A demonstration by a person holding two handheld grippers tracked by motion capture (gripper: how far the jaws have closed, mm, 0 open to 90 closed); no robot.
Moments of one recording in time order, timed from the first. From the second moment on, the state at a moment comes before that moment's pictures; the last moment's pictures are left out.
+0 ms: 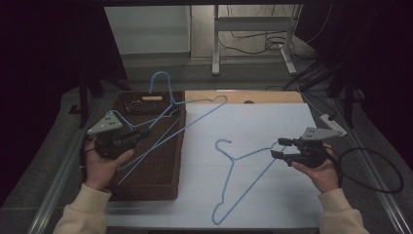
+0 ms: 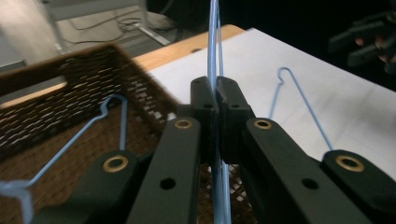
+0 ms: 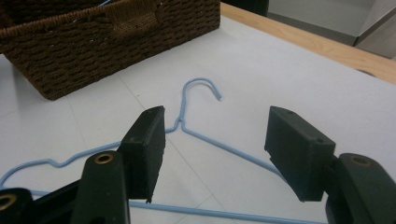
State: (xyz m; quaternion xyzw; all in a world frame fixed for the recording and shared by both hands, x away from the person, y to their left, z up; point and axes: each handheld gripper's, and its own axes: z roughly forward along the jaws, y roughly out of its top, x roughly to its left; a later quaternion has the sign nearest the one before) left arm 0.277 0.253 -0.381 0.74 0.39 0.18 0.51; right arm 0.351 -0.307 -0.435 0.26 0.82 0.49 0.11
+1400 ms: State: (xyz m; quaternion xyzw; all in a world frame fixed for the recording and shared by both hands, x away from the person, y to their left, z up) left arm 0.307 0.315 -0.446 0.72 0.54 0.14 0.42; right arm 0.351 -0.301 -0.453 0.27 0.83 0.47 0.10
